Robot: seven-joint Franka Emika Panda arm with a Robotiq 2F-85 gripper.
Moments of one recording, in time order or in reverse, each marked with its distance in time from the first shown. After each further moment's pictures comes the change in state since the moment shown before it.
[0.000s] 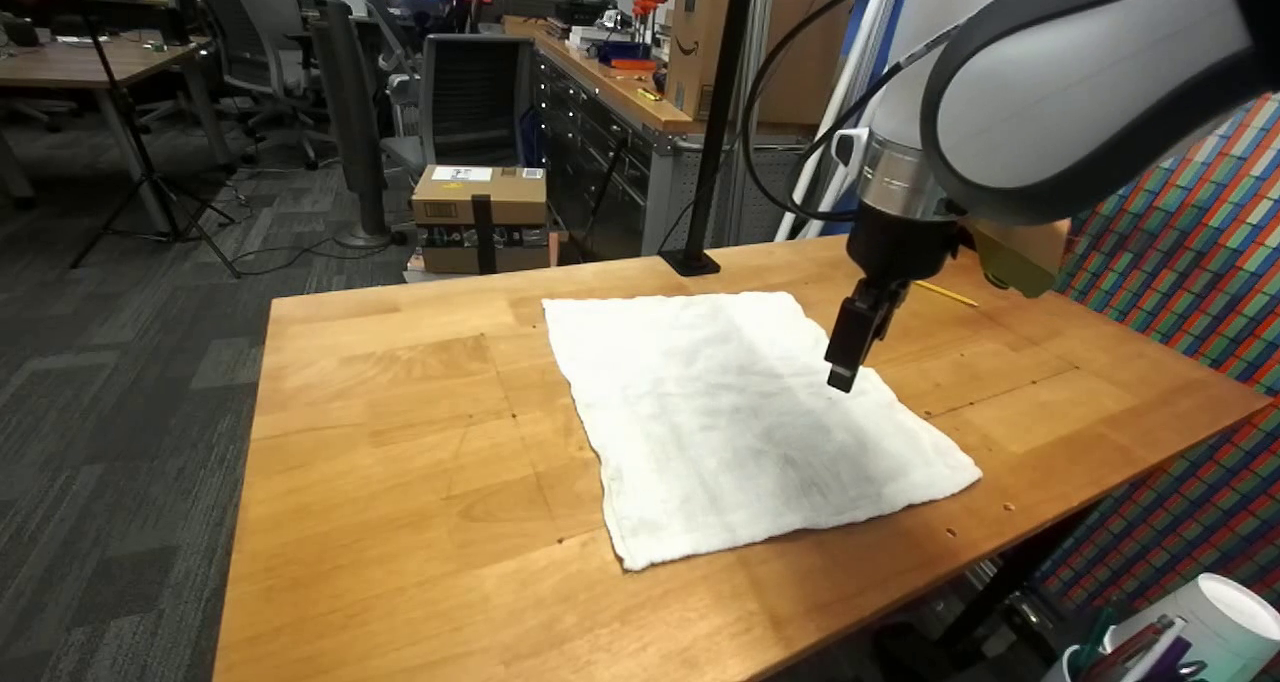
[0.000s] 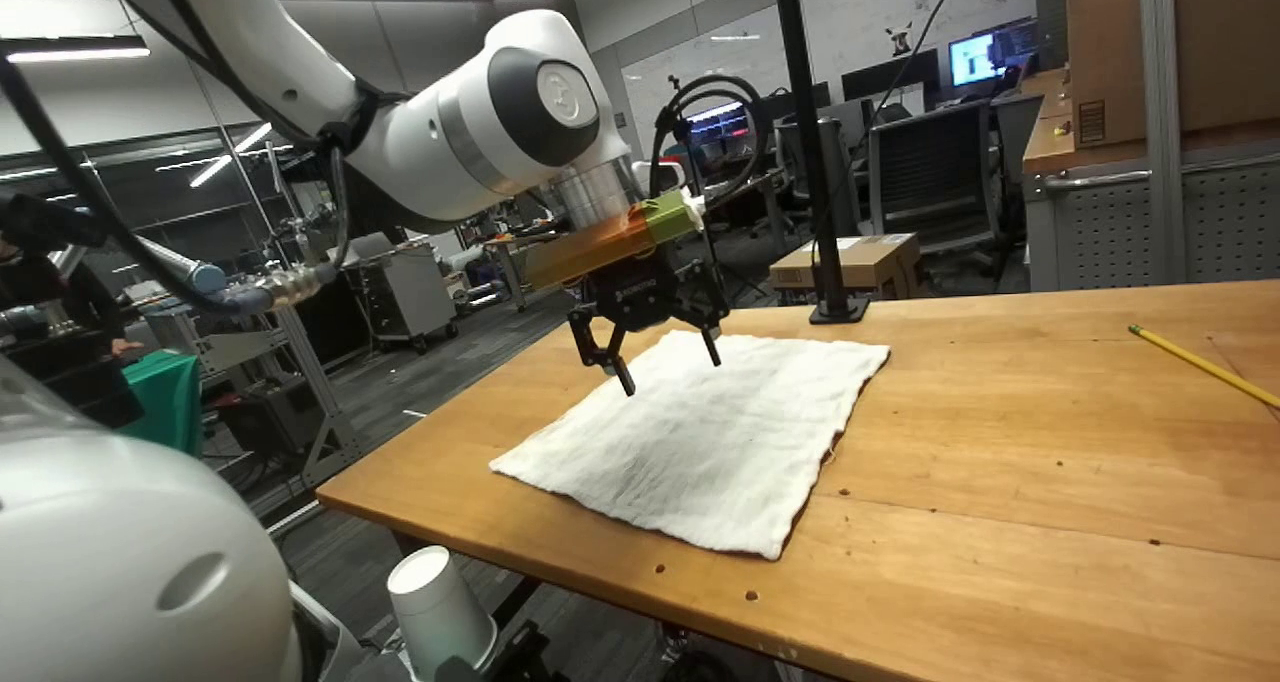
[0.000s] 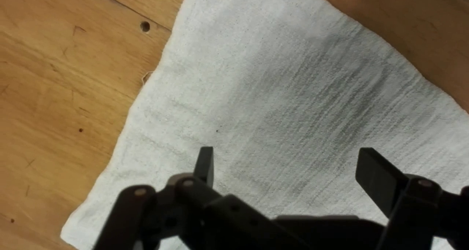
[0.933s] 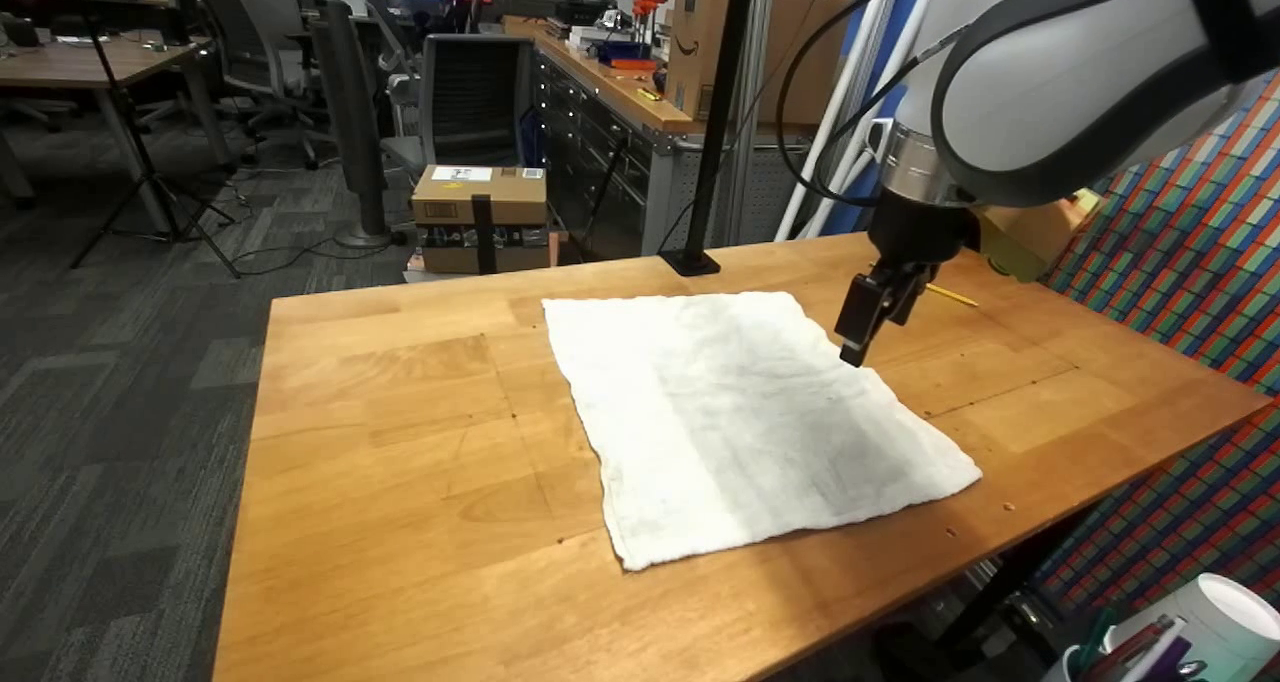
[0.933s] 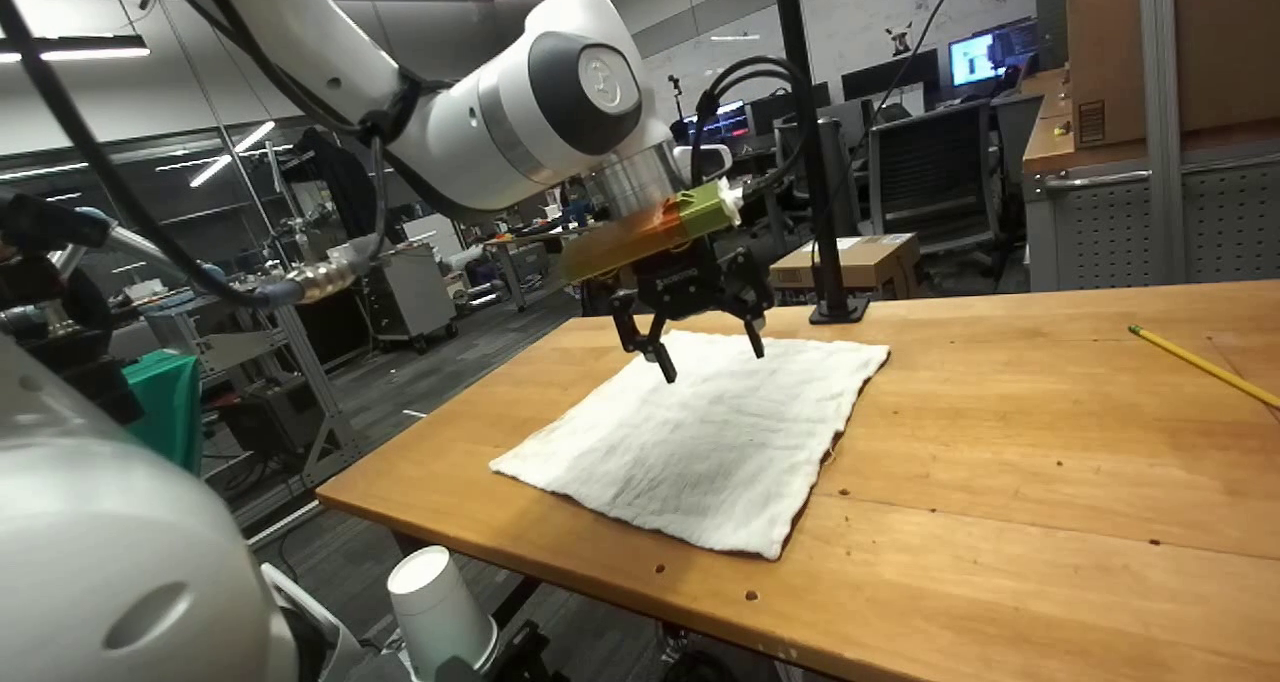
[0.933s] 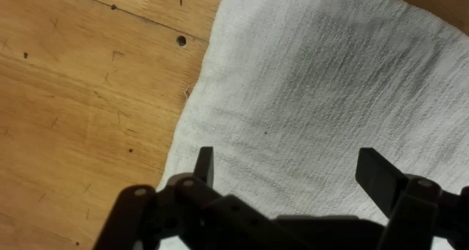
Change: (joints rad) arm -0.077 0.034 -0.018 0.034 -0.013 0.034 0.075
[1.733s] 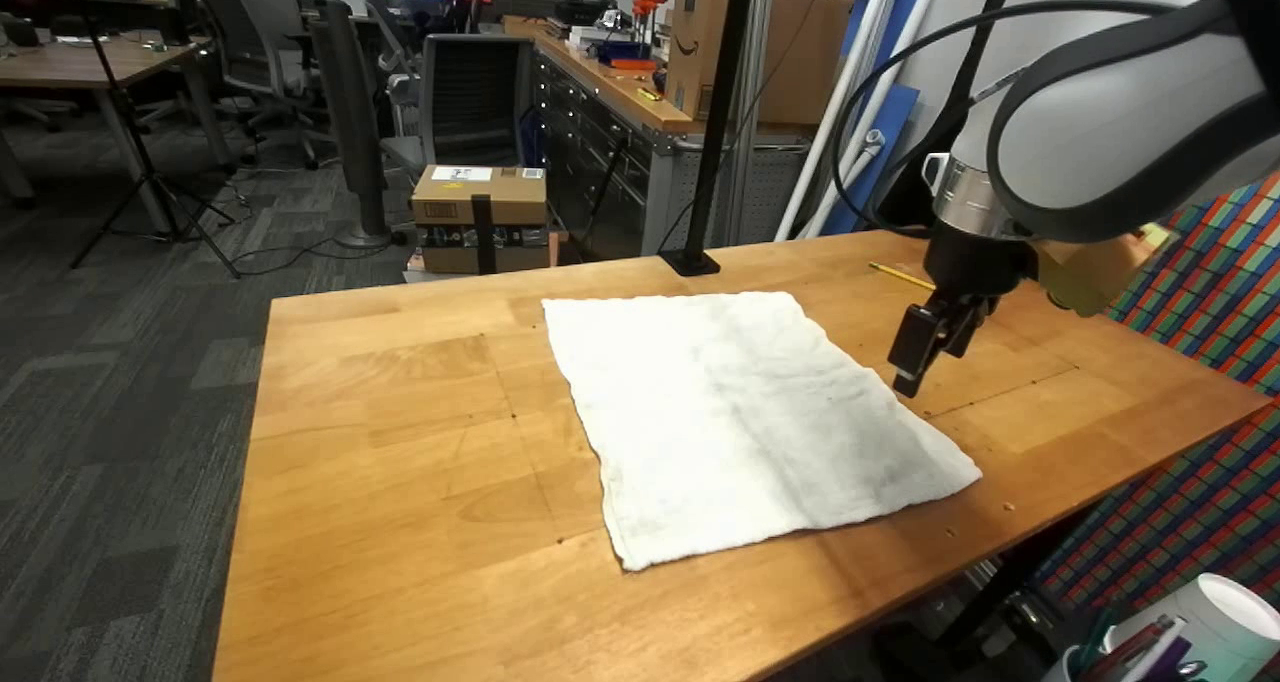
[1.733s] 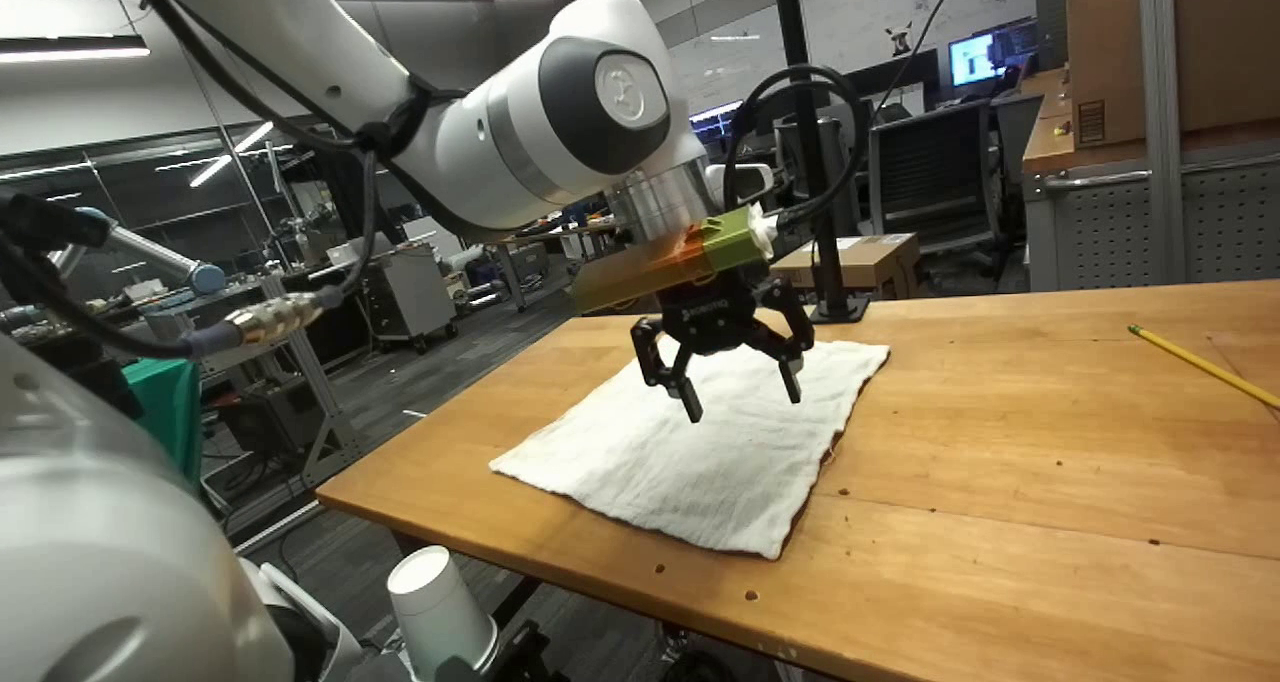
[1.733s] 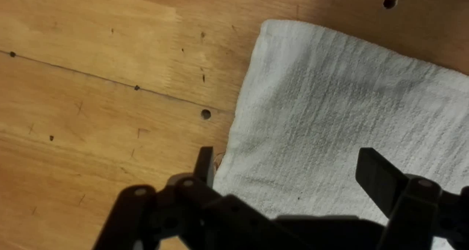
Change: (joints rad) arm -0.080 -0.041 -0.031 -0.086 -0.030 -0.003 0.014
